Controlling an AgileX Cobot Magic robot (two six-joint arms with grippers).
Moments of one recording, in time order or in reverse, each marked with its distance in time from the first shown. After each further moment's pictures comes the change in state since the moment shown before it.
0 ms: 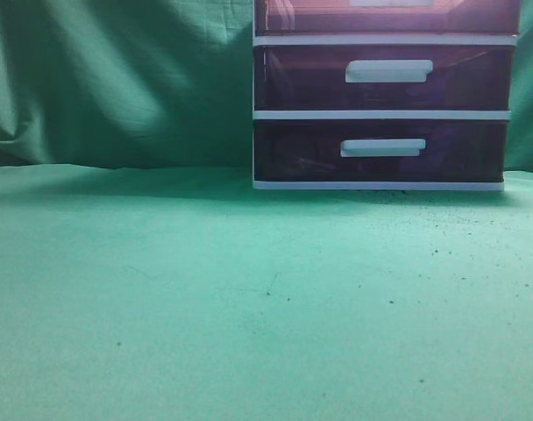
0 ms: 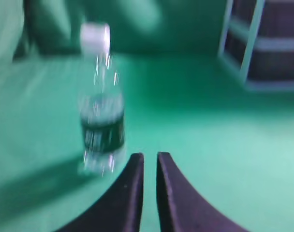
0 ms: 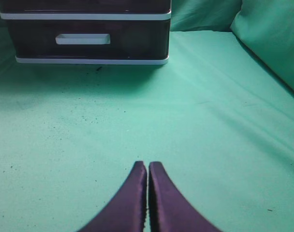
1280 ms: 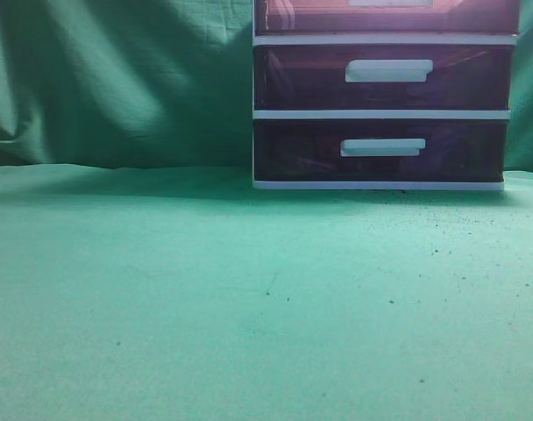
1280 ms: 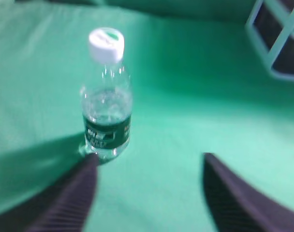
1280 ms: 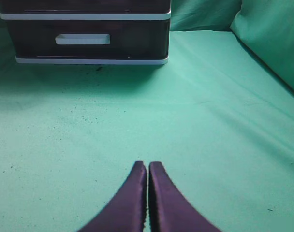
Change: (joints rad) left arm 0.000 0.580 -0.354 0.167 0.041 -0.312; right arm 0.000 0.000 0.000 0.000 0.000 0.002
